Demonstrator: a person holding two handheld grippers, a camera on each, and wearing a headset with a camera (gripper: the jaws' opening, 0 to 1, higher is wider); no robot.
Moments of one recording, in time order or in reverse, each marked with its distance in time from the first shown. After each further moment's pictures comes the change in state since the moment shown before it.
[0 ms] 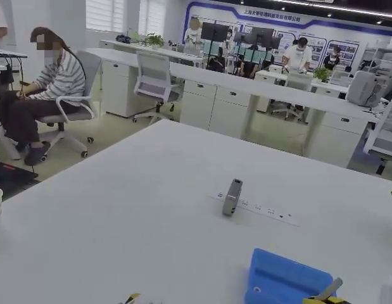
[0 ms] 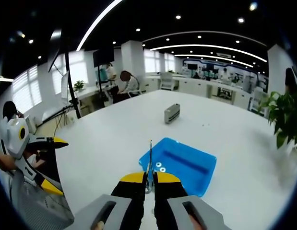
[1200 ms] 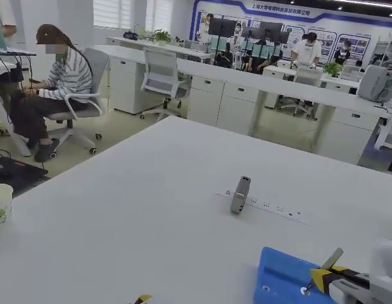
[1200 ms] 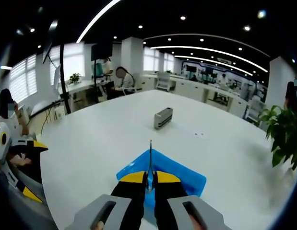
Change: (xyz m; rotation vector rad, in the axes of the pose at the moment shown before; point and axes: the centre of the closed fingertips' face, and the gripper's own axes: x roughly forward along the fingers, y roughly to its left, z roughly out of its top) left arm 0.002 0.000 -0.007 0.019 0.036 0.004; right arm 0.043 -0.043 0.025 -0.079 0.023 -0.066
